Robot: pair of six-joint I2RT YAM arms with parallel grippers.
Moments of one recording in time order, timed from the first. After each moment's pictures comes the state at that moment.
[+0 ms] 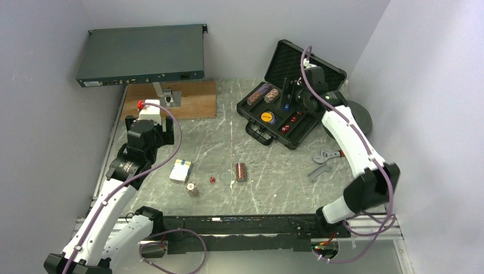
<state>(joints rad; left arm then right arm) -0.31 0.79 0.84 -0.42 -0.44 -0.02 0.28 1.53 1.51 -0.72 0.04 0.40</state>
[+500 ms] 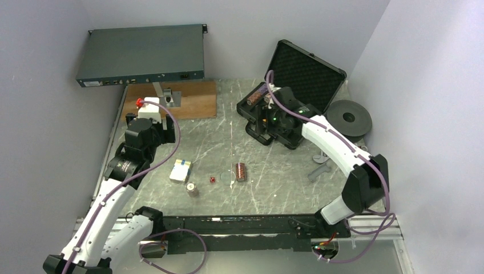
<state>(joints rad) -0.30 0.79 0.88 -0.42 -0.37 -0.05 0.55 1.54 1.34 -0.68 -0.05 0.36</state>
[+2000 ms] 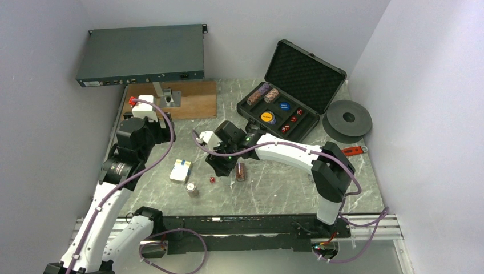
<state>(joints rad) -0.26 0.77 0.93 -0.45 -0.21 -0.12 0.97 1.78 1.35 -0.52 -0.31 -0.12</state>
